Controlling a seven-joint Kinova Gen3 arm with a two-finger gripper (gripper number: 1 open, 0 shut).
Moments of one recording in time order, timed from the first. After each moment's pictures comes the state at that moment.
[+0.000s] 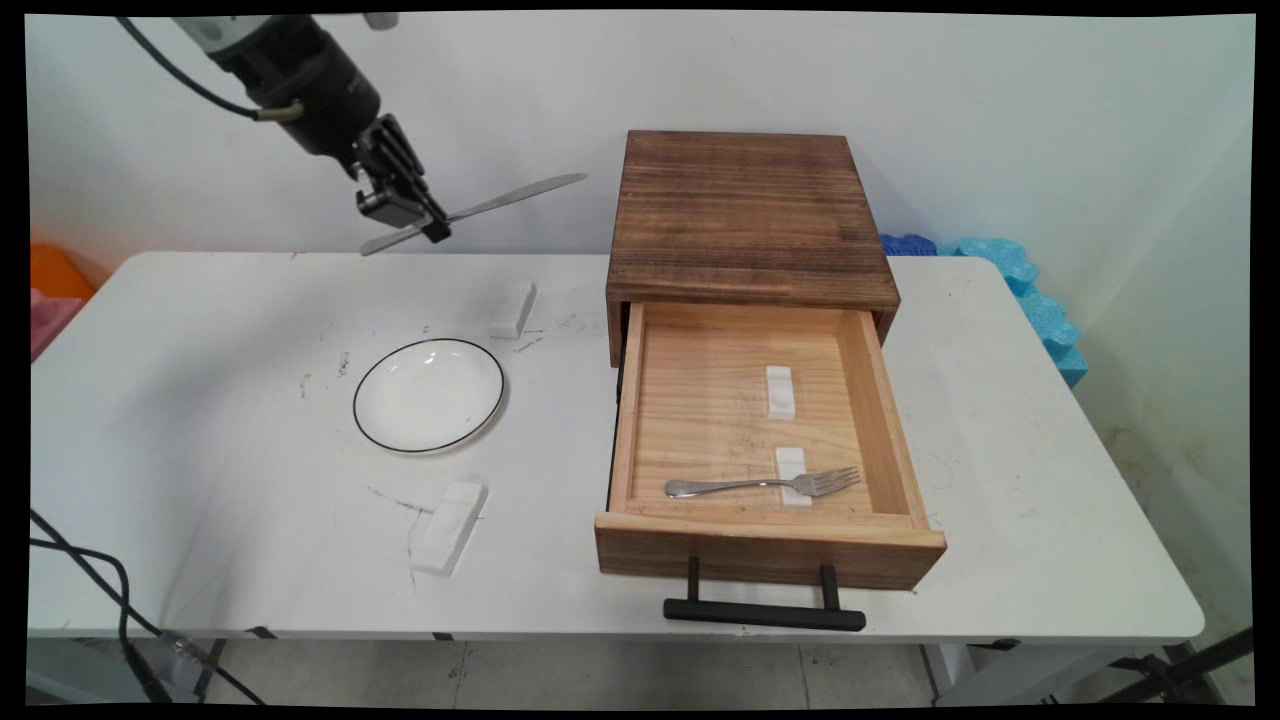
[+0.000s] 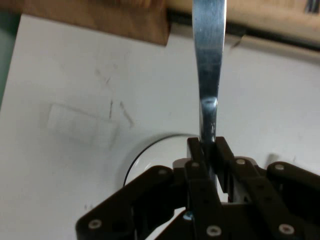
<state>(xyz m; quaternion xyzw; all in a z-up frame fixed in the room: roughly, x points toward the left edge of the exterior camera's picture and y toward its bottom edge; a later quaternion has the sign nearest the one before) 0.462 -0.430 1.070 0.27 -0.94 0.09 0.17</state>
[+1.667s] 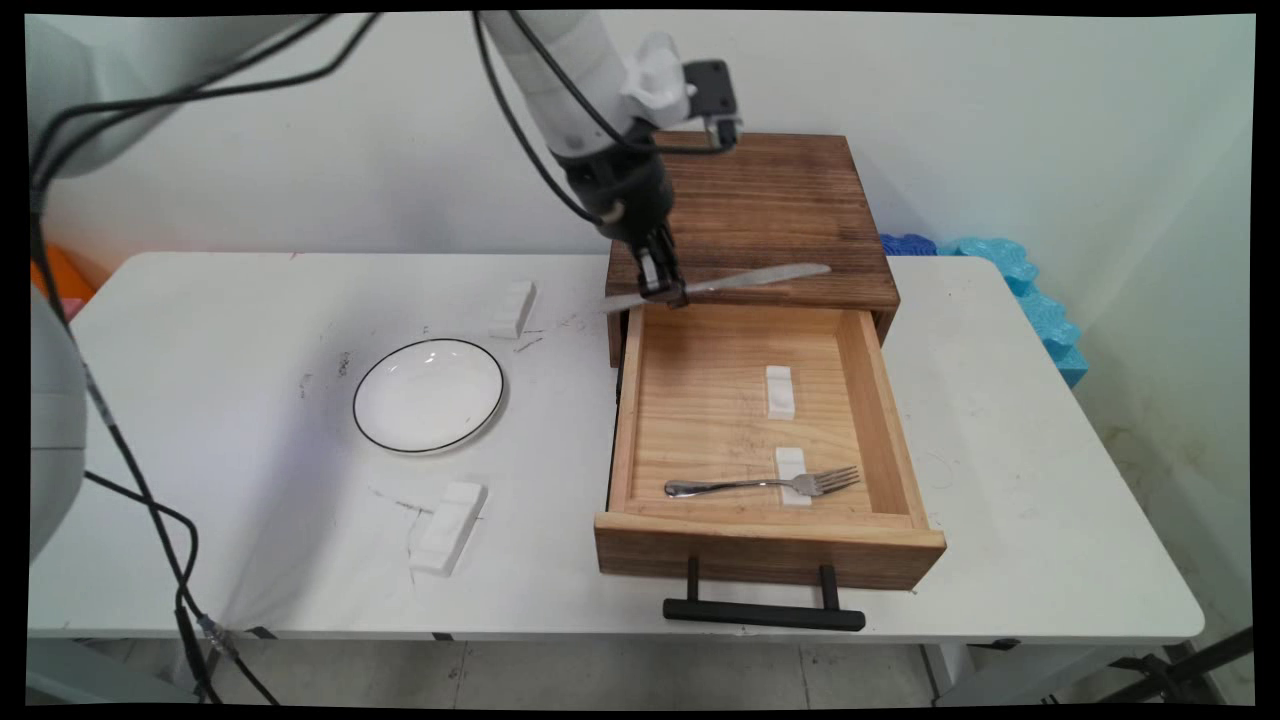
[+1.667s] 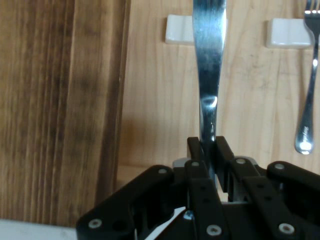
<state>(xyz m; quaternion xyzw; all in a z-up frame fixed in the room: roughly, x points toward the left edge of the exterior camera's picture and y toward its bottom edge) 0.239 -0.498 0.998 0.19 -0.97 0.10 0.14</state>
